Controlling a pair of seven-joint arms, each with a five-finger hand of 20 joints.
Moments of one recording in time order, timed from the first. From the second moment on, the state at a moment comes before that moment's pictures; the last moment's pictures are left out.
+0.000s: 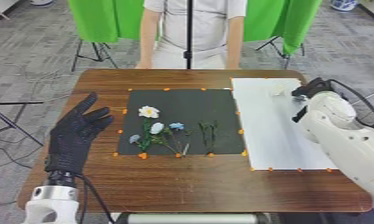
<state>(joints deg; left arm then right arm) 130.2 -59.4 -91.8 -132.1 43.6 16.1 17.5 -62.9 -43.3 55.7 -87.8 -109.3 -0.3 56.2</state>
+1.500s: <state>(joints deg) 130.5 -59.2 -92.6 -132.2 42.6 14.7 17.0 -60.2 -47.2 50.1 -79.1 -117.0 -3.3 49.4</state>
